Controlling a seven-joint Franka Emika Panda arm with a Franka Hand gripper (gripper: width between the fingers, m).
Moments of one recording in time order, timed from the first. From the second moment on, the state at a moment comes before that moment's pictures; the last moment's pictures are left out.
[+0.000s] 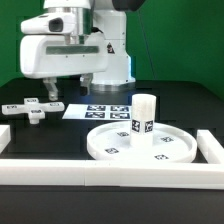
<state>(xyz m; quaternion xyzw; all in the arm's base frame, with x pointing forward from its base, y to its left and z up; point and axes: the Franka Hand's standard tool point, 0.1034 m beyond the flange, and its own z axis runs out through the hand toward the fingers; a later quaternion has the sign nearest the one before) 0.436 -0.128 0.067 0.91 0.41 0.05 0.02</state>
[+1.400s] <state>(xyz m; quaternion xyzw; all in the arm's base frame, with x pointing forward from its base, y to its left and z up) 0.406 -0.171 0.055 0.89 0.45 0.02 0.02</state>
